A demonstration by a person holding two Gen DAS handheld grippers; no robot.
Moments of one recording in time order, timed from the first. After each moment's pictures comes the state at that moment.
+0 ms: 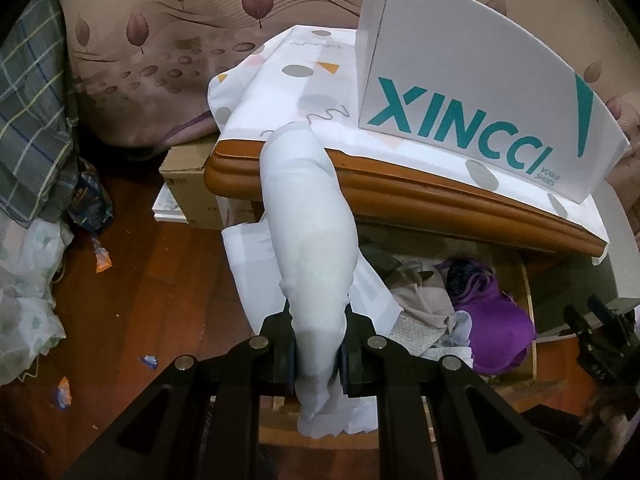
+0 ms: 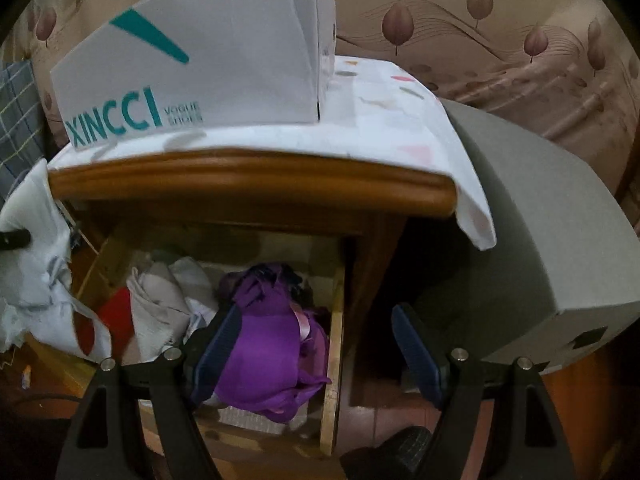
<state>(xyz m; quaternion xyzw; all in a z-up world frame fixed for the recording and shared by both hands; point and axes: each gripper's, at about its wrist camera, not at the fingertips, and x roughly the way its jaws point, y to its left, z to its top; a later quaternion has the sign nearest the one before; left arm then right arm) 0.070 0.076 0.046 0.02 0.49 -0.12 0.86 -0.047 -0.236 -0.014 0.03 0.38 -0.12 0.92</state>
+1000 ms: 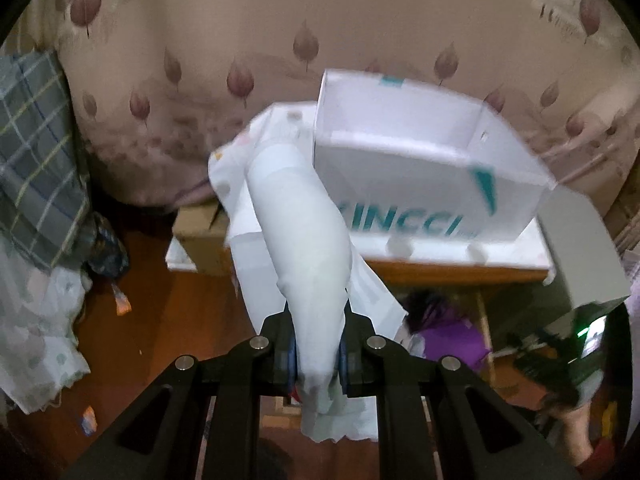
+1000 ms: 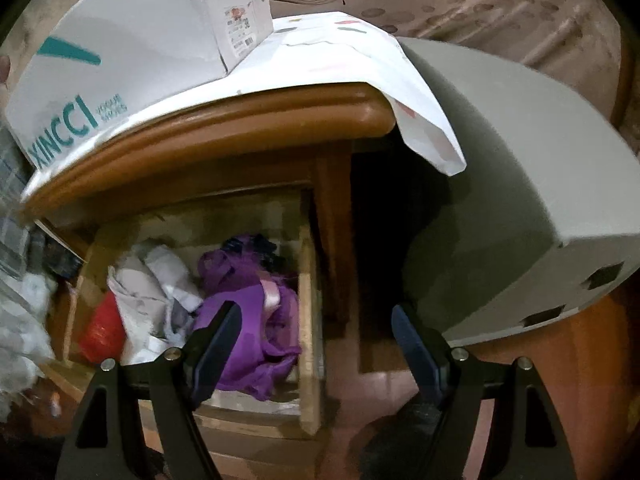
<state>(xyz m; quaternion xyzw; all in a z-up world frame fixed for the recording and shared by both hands) 0.031 0.058 0.182 0.05 0.42 -0.15 0.89 -0.054 -0.272 -0.036 0.11 0.43 -0.15 0.88</state>
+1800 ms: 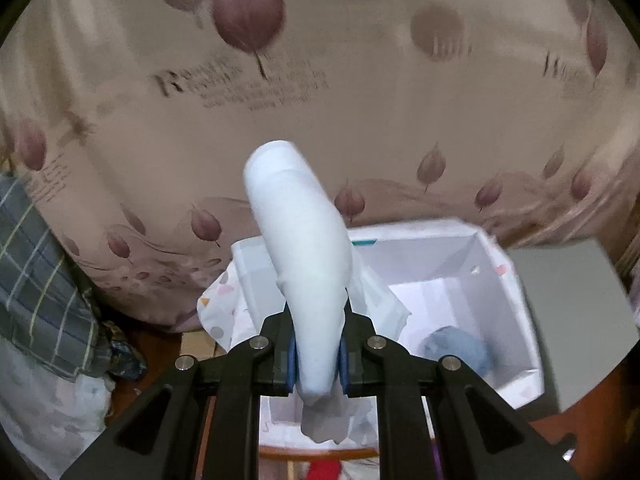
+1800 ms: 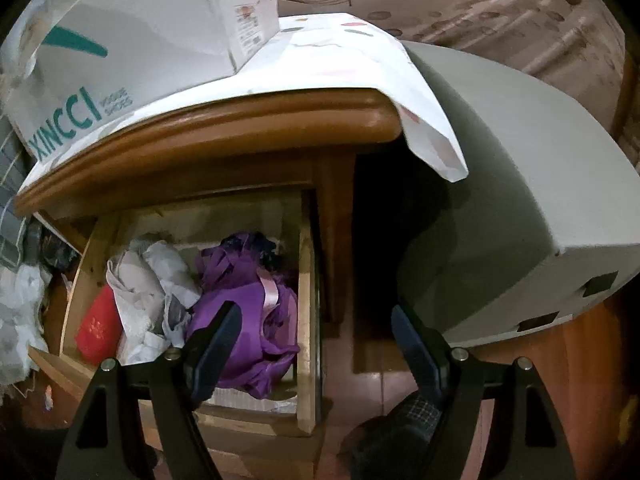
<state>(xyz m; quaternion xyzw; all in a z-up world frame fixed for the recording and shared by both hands) 0.185 -0.060 0.294 0.12 0.36 -0.15 0.91 -0.056 -0.273 -0.033 0.11 0.43 -0.14 0.88</state>
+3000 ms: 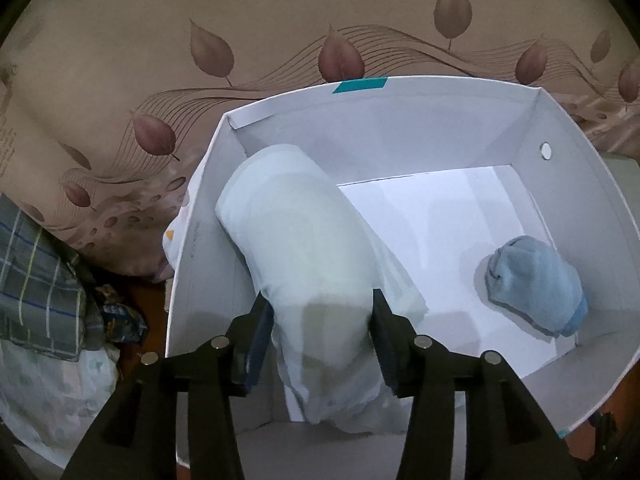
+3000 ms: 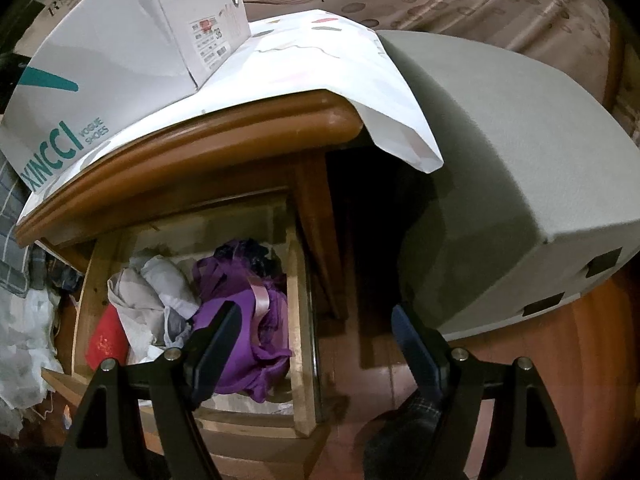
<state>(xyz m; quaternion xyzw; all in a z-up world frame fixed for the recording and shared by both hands) 0.219 -0.082 0.152 0.18 0.47 -0.13 0.85 -0.060 -0.288 -0.034 0.15 0.43 -0.15 0.88</state>
